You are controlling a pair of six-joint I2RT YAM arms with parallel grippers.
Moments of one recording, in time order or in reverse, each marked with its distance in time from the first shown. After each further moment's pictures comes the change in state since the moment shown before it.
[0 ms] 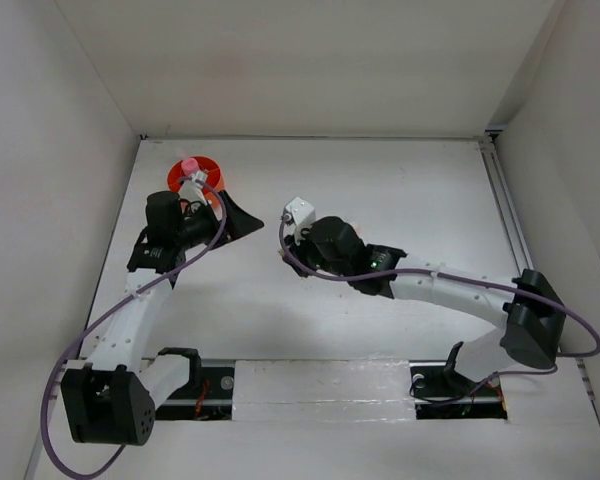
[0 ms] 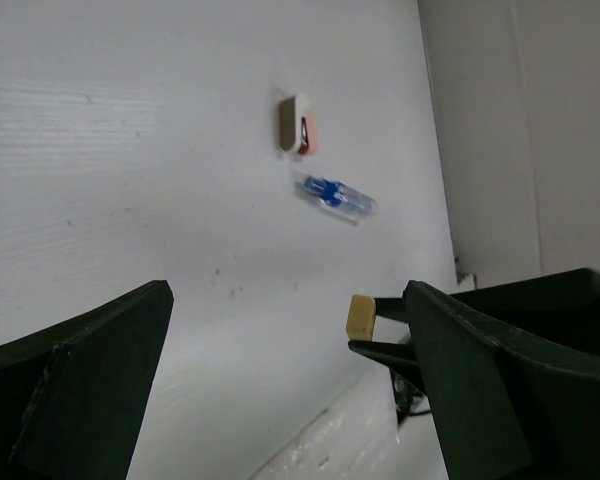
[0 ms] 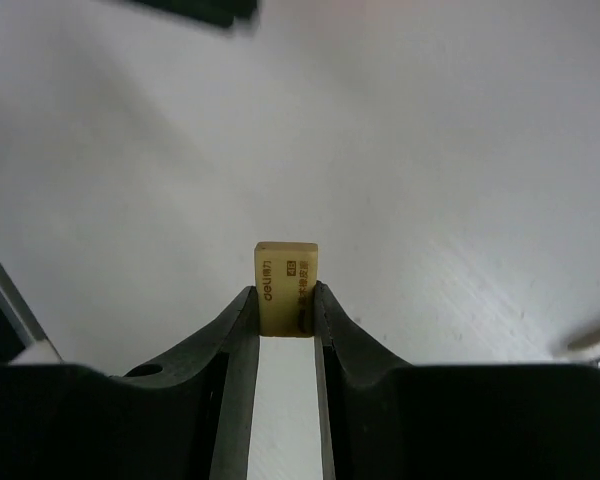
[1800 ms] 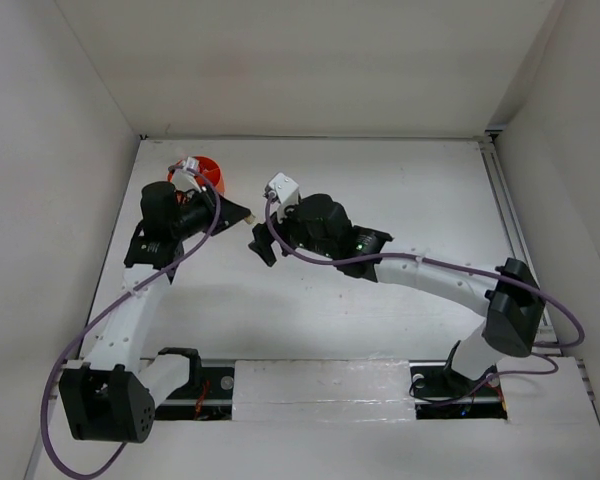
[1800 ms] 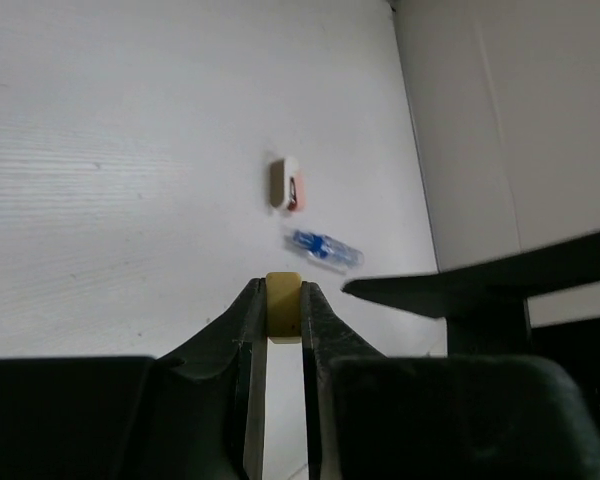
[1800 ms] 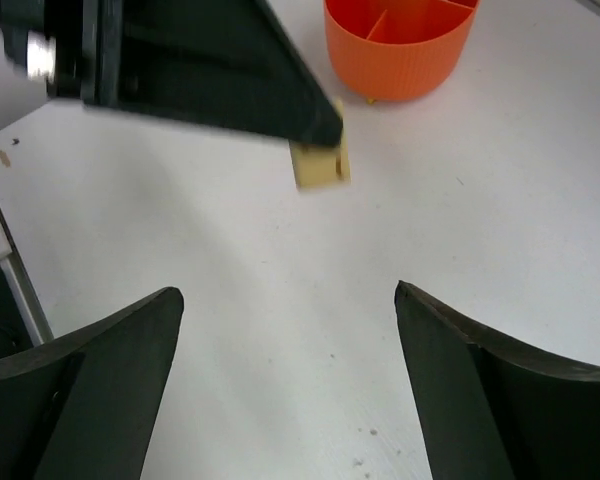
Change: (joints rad) left arm -0.009 0.023 0.033 0.083 -0.001 -0.077; right arm -0.028 0.145 0.243 0.111 -0.117 -0.044
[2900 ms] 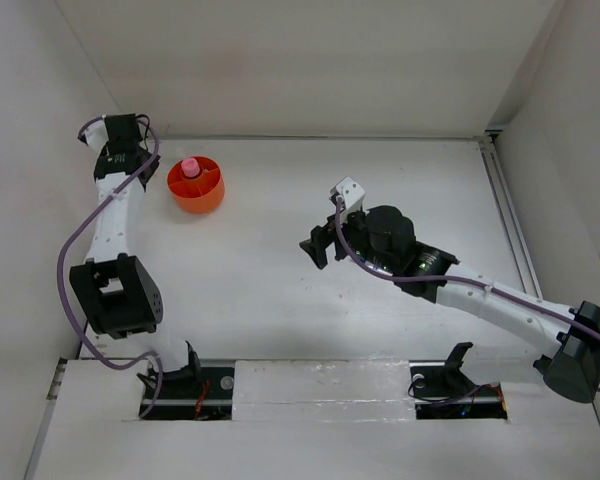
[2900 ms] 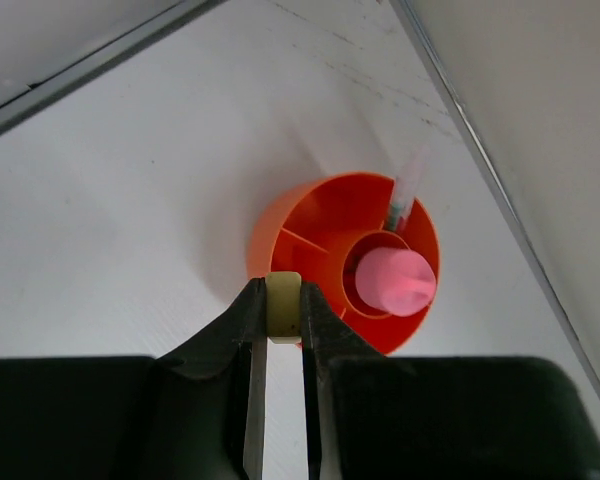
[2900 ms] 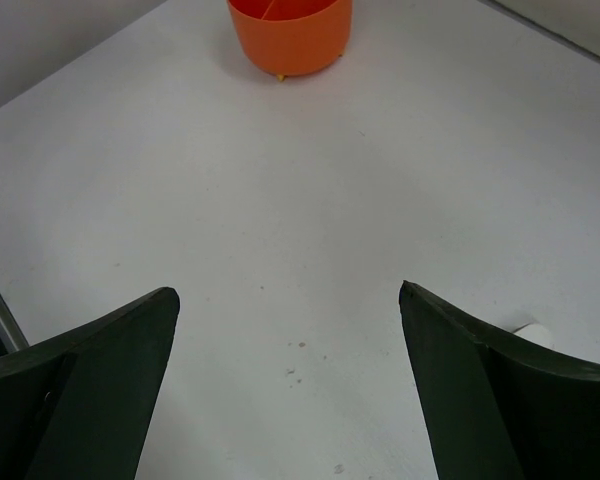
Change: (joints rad) left arm 0.236 0.576 0.702 -0.422 -0.905 -0.087; right arm -0.116 -0.406 -0.346 -0.010 0.031 0.003
